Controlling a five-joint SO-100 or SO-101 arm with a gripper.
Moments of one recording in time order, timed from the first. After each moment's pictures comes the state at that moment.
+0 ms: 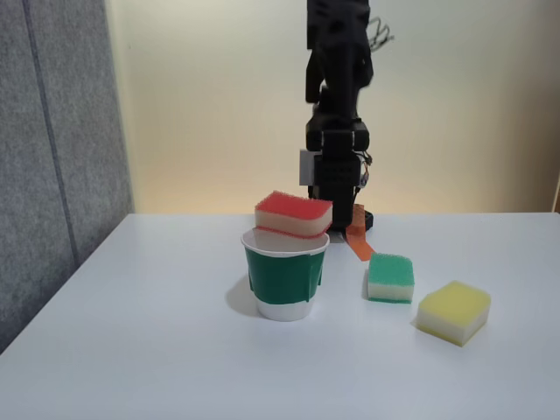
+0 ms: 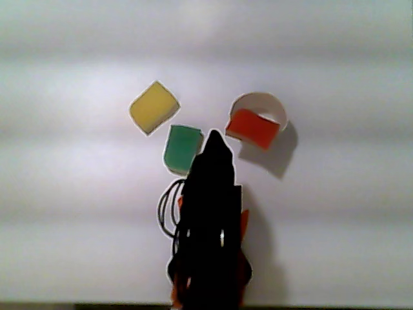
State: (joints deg) arm 4.5 176.4 124.1 89.2 2.7
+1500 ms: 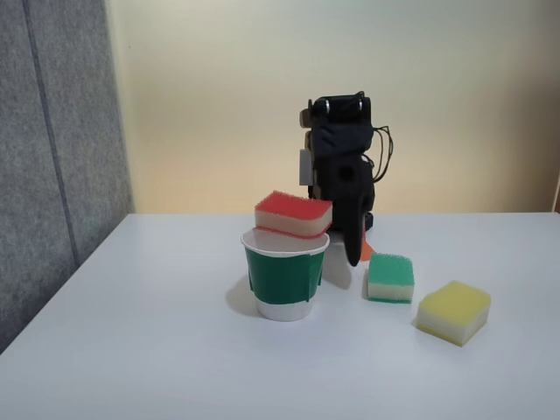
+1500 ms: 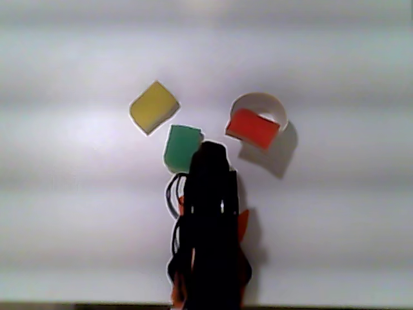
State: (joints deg) arm 2.1 192.1 182.6 67.2 1.0
